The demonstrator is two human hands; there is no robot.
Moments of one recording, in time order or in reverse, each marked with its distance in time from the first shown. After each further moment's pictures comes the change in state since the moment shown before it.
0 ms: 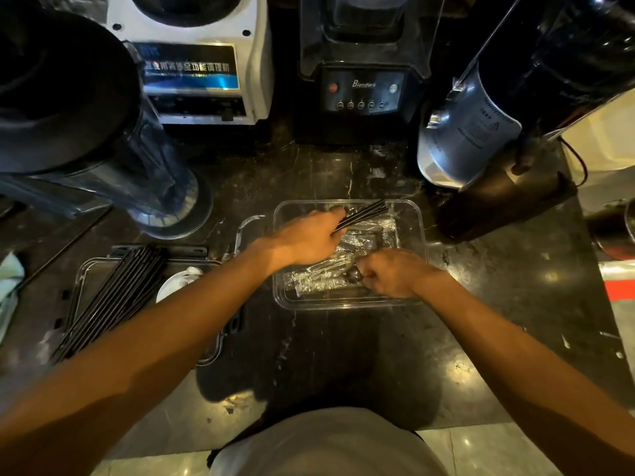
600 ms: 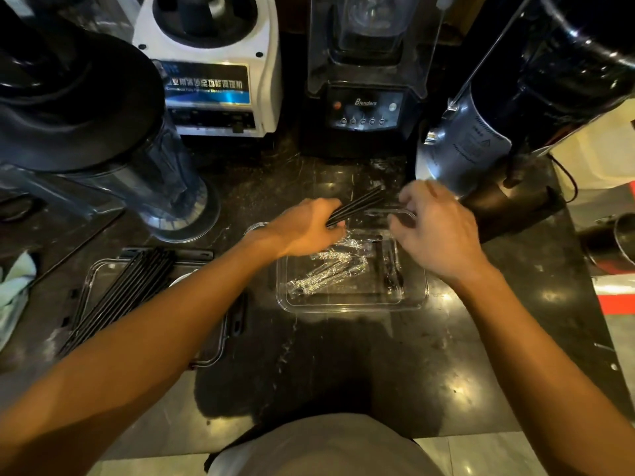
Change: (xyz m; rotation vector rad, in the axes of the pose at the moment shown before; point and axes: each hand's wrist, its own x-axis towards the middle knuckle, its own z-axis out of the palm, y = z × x) left_hand -0.021 0.016 -0.034 -0.075 0.122 0.042; right_hand -0.055 -0.006 -0.062 0.120 0.852 0.156
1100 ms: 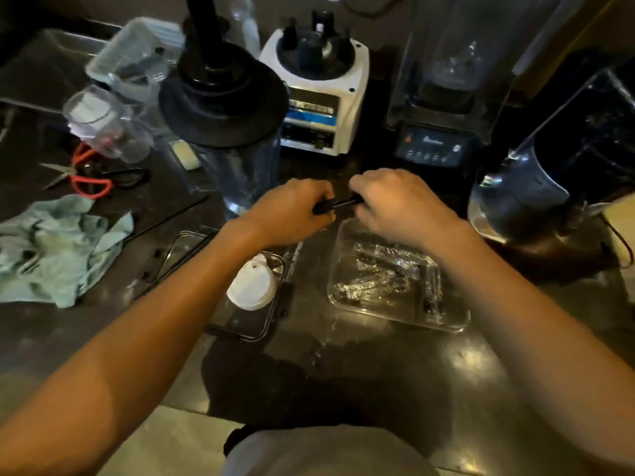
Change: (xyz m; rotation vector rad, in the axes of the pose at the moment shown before) left_hand -0.119 -0.012 -0.069 0.176 0.362 -0.051; right_hand 0.048 -0.141 -0.017 -0.215 -0.146 -0.613
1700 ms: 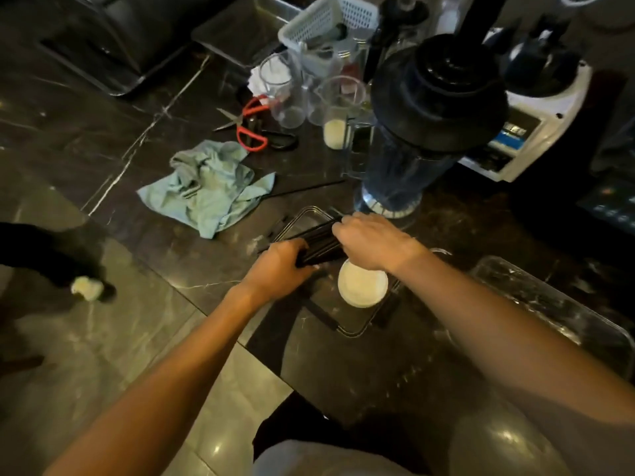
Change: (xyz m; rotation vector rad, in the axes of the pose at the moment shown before) left_hand -0.184 -0.144 0.035 -0.112 0.178 -0.684; right_hand 0.122 -0.185 0.103 -0.169 -0.354 -0.484
